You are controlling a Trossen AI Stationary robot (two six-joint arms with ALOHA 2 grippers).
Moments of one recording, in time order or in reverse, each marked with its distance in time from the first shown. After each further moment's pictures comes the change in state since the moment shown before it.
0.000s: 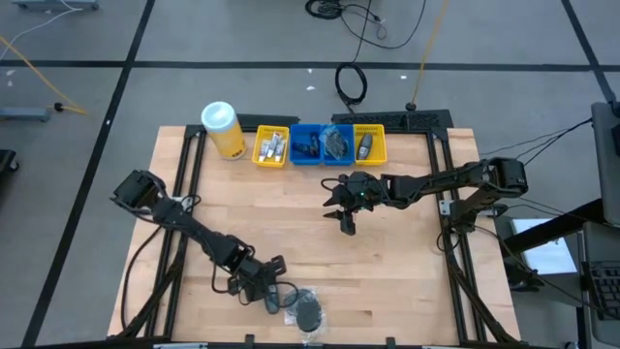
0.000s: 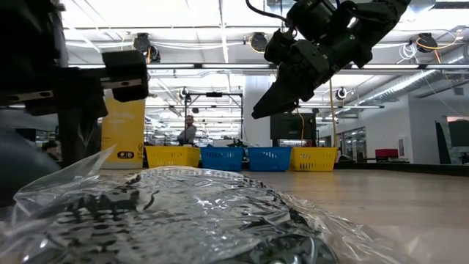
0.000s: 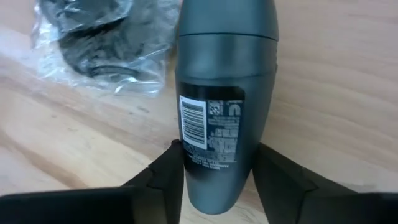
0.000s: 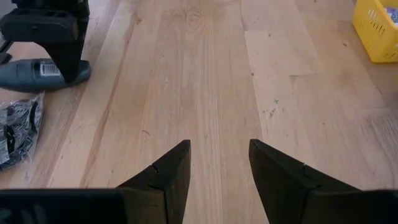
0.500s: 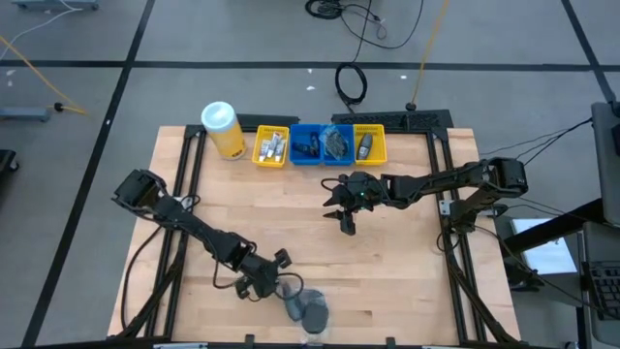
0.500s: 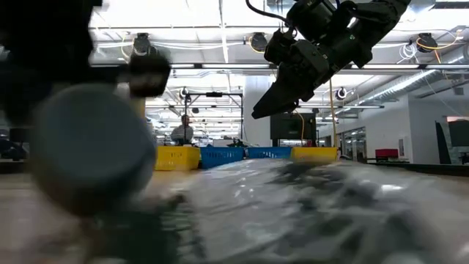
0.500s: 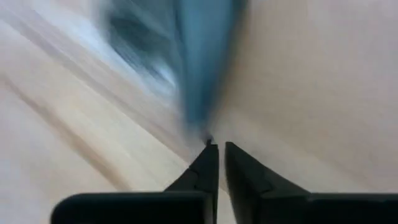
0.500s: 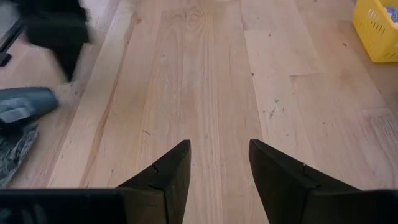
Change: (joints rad) left arm 0.025 -0.002 0.002 0.057 -0.009 -0.187; right arm 0.000 0.000 0.000 0.000 0.000 0.000
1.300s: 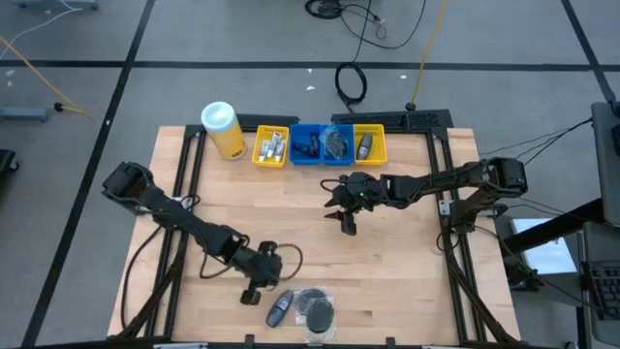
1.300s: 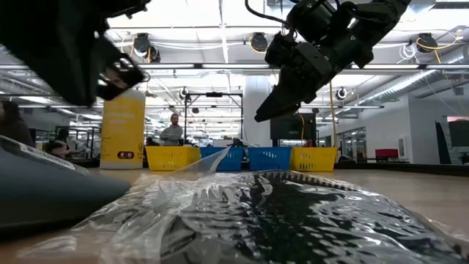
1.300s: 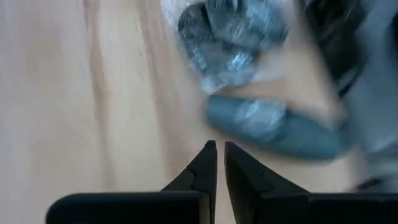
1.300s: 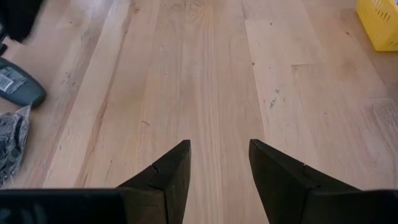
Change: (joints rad) left arm 0.012 -0.128 0.023 -0.025 0.016 -0.877; right arm 0.000 0.000 0.000 -0.030 0.000 -0.003
